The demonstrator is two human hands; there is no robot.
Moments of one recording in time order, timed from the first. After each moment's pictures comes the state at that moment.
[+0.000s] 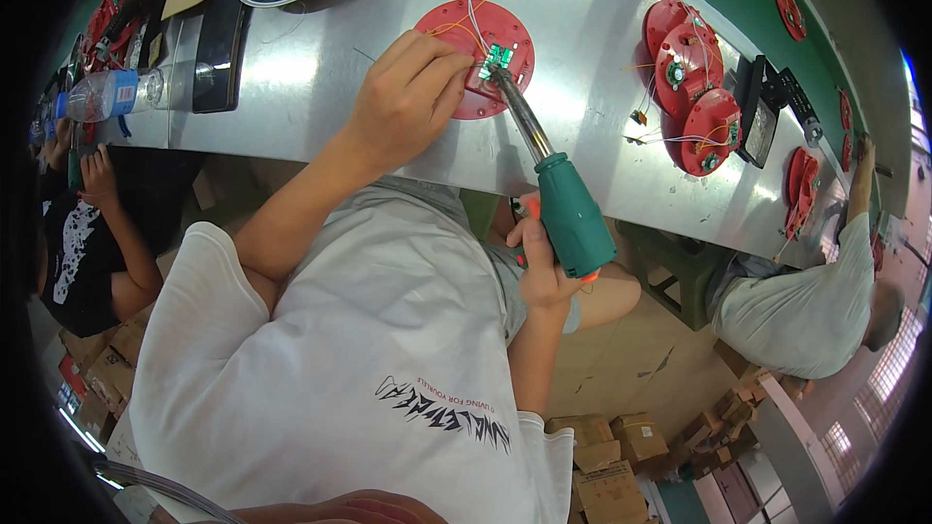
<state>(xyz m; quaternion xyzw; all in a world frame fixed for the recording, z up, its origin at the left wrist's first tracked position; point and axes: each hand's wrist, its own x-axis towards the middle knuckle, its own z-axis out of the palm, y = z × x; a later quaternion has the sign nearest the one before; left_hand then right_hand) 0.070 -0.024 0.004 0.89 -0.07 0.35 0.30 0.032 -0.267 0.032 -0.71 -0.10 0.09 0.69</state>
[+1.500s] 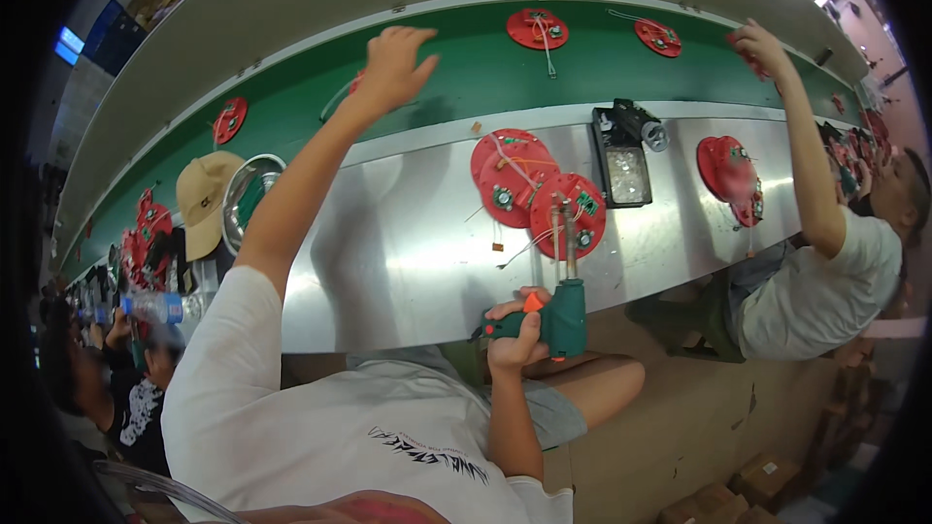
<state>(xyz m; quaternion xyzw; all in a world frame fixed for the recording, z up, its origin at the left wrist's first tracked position) 0.403 -0.024 0.074 0.94 -0.13 0.29 0.14 0.099 -0.281 0.000 -0.51 0.06 -0.28 0.81</state>
